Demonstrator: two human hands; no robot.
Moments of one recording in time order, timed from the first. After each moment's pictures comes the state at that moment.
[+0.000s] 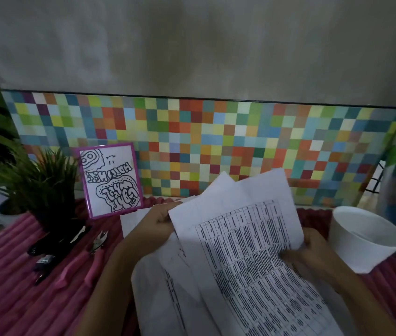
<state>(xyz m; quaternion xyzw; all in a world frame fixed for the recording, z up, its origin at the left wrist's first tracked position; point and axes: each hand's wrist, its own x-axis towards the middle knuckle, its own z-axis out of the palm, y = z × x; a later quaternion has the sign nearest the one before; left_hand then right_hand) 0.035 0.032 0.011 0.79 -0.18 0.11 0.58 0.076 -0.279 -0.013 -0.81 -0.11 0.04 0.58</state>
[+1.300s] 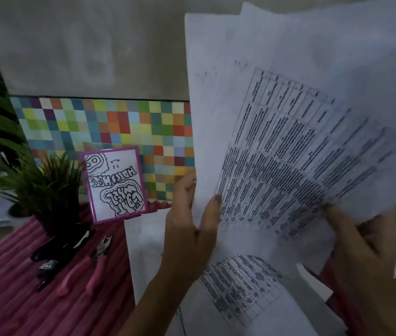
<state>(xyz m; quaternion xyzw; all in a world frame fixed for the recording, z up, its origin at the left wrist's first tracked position) 0.008 -0.045 0.042 0.70 -0.12 0.43 0.56 0.036 -0.249 0.044 -0.63 -0.20 -0.36 0.66</state>
